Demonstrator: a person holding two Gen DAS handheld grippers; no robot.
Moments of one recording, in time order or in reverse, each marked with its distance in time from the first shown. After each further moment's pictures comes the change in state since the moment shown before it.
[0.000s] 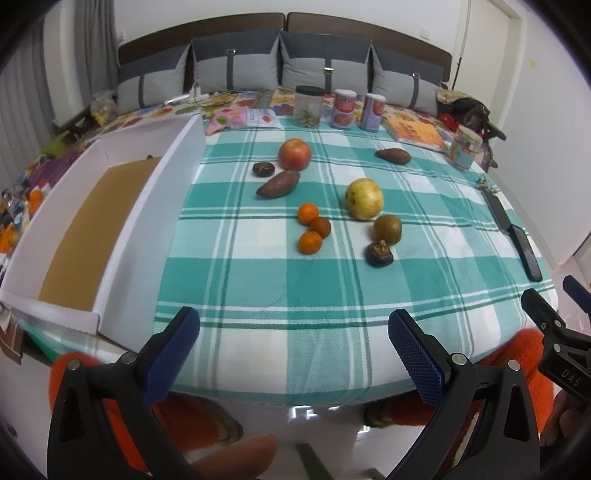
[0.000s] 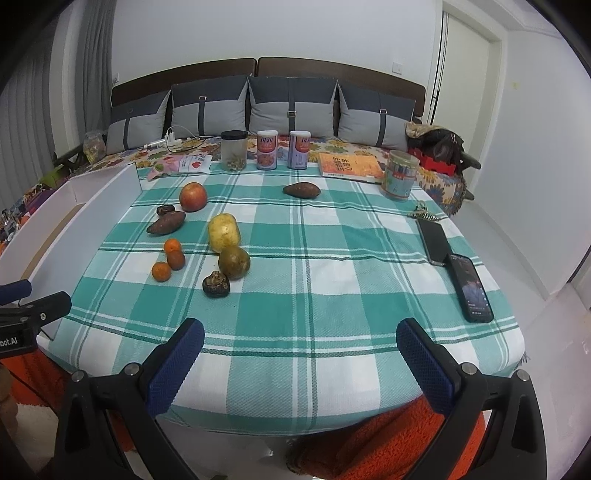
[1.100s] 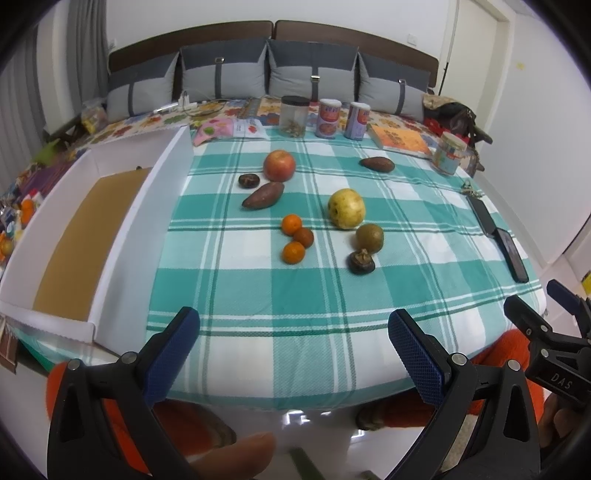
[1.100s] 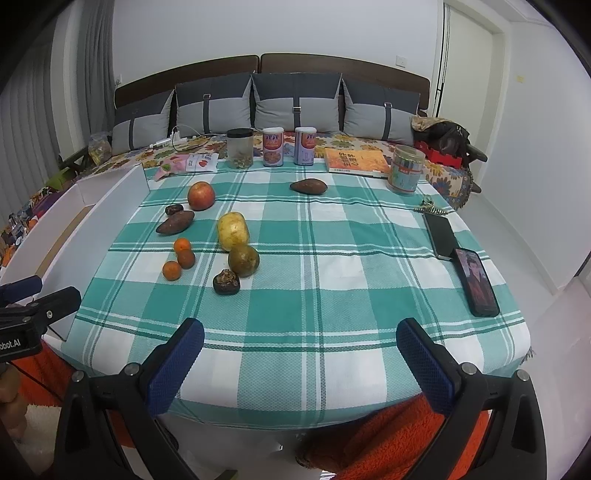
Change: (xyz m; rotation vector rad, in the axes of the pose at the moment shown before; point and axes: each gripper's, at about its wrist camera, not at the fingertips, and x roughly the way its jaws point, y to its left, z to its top) left arm -0.010 -0.007 0.005 0.015 -0.027 -0.047; right arm -0.006 -0.005 0.003 0.021 0.027 0.045
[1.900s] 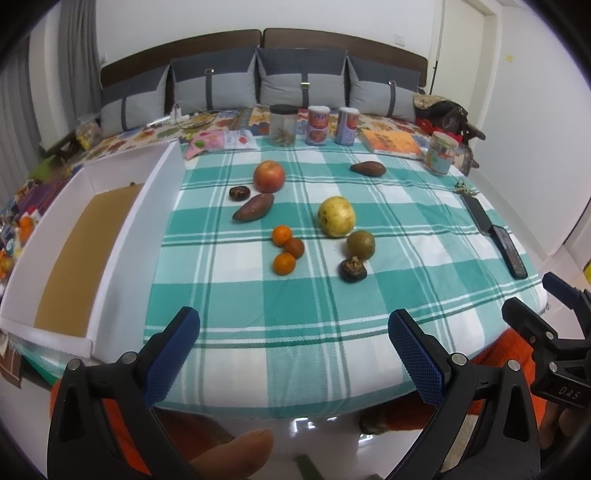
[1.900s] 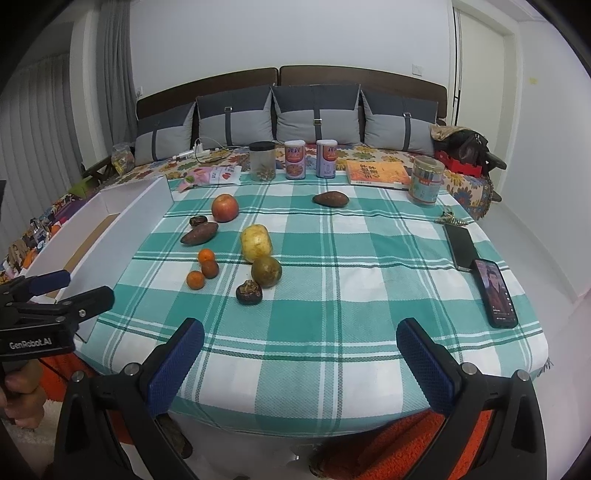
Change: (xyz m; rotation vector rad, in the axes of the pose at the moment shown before) left arm -0.003 -0.015 0.004 0.040 -0.031 0.002; right arm -0.008 0.000 0.000 -0.010 -0.049 0.090
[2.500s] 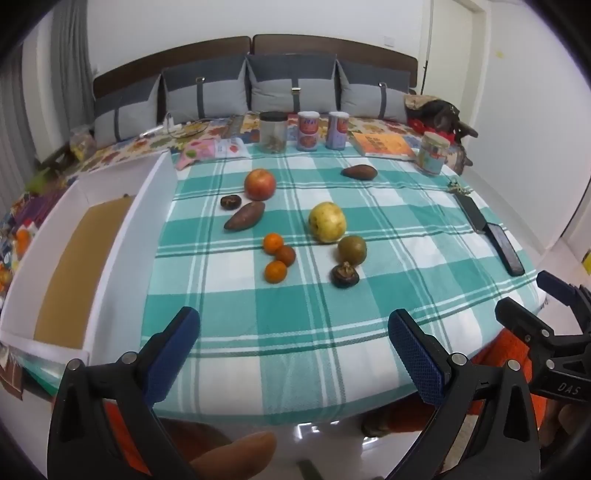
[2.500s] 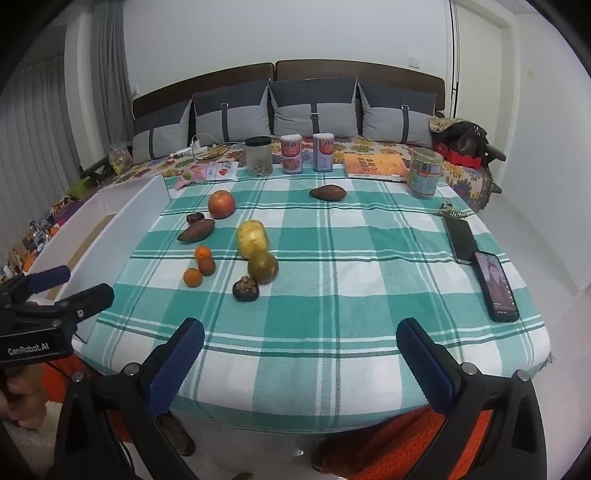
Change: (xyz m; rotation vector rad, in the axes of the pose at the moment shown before) left arm 0.000 -0.010 0.003 0.036 -0.022 -0.013; right arm 0.002 -0.007 0.001 0.018 0.015 0.016
